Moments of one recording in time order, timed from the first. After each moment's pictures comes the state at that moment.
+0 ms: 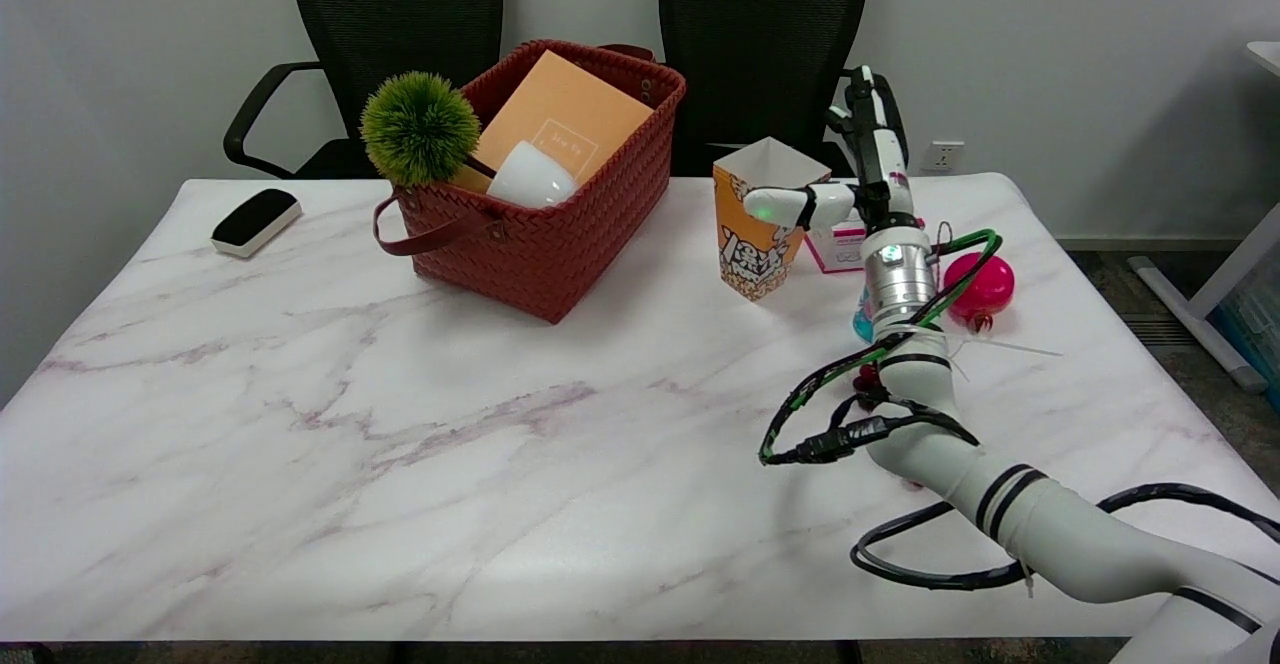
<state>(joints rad) 0.33 -1.17 -1.96 1.02 1.18 0.83 0.57</state>
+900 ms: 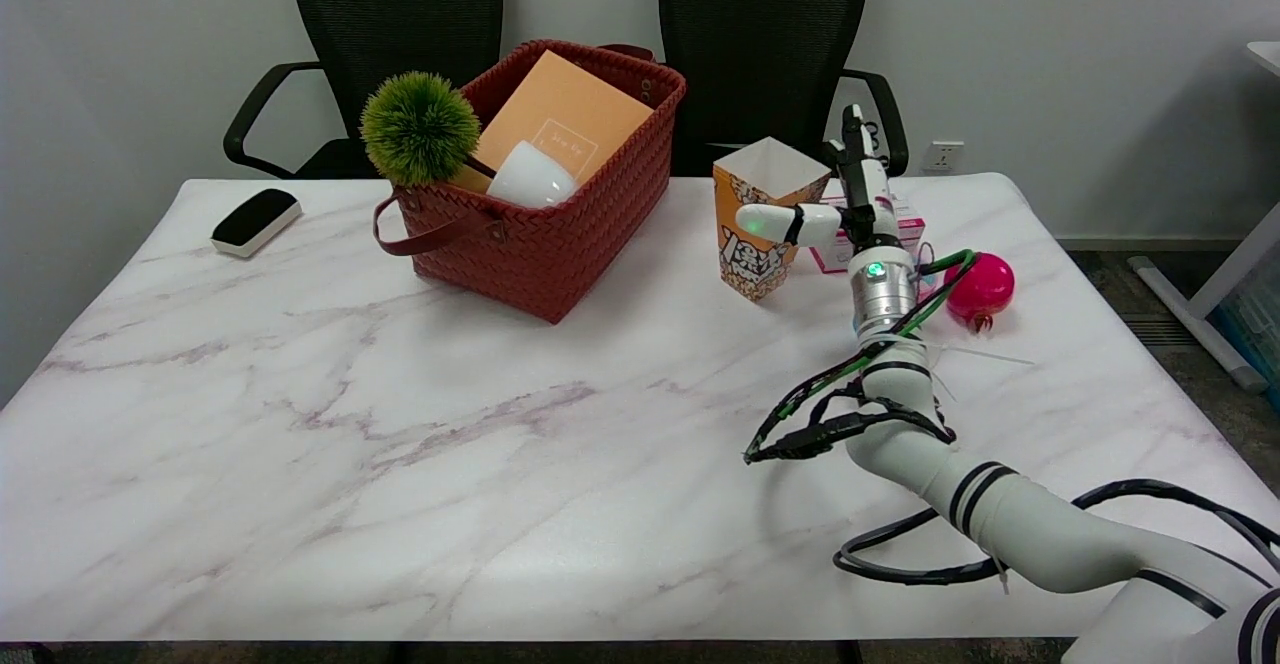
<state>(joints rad) 0.39 -1.23 -1.99 0.86 1.22 0.83 0.59</state>
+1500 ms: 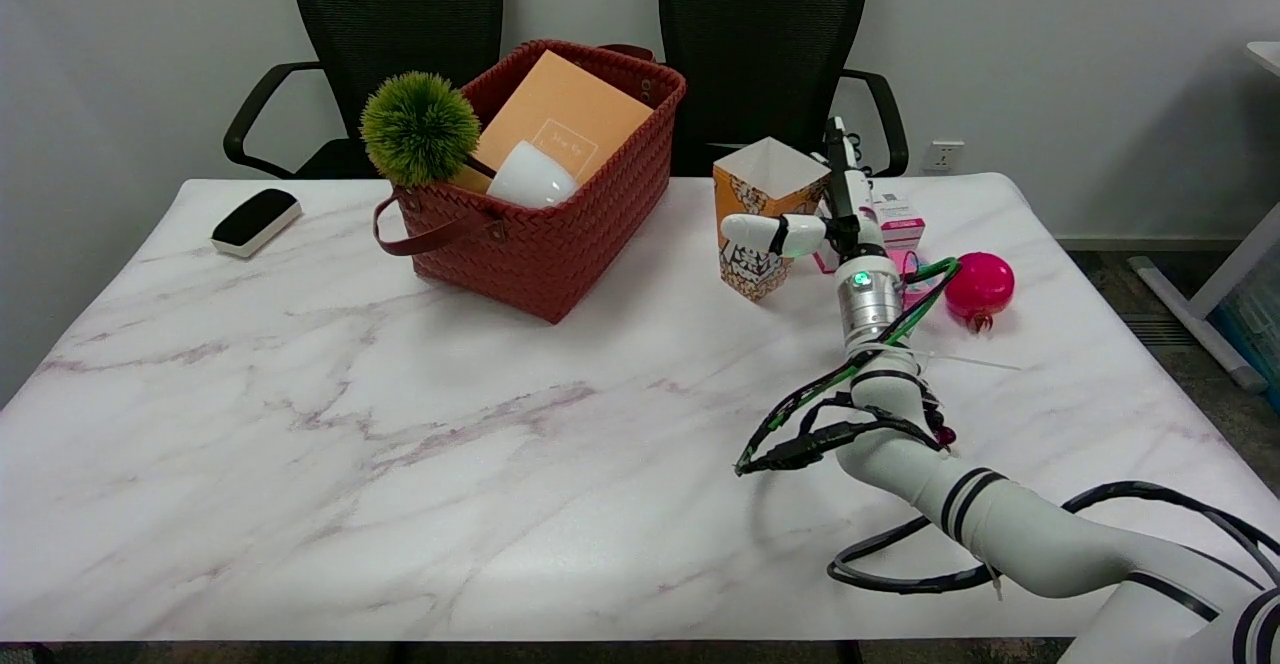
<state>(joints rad) 0.39 -1.24 -2.02 0.84 1.23 0.83 0.59</state>
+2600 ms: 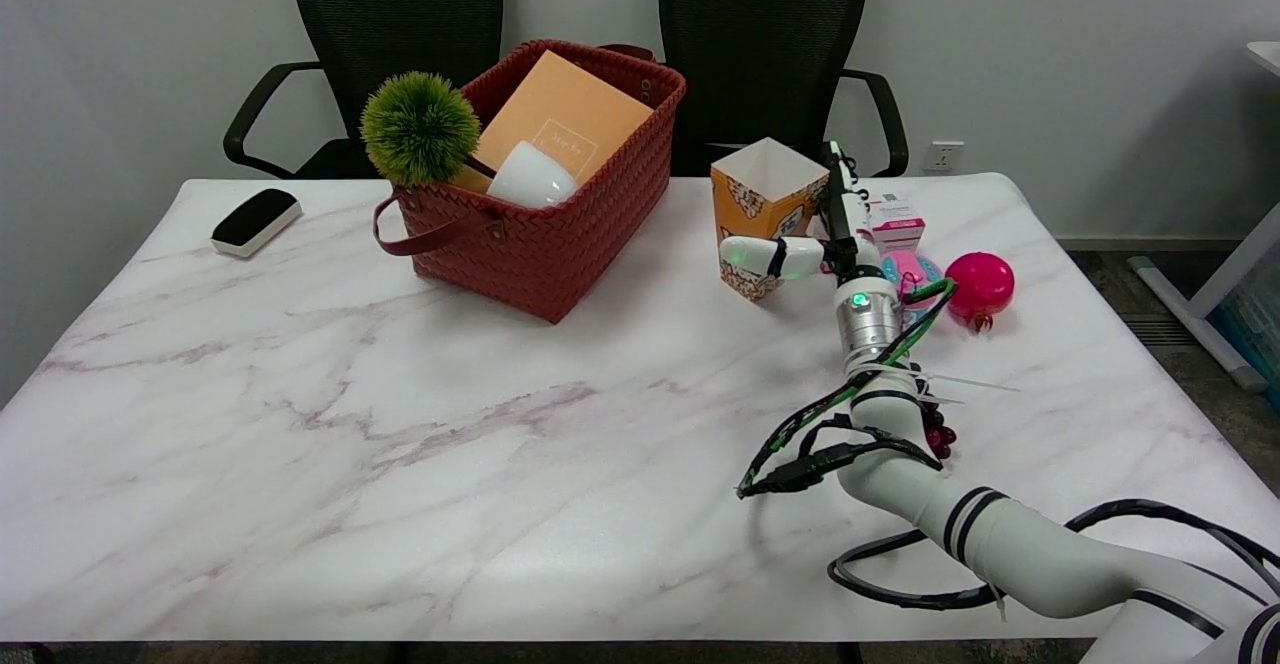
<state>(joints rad) 0.35 -1.25 -2.02 0.84 1.23 0.83 0.60</state>
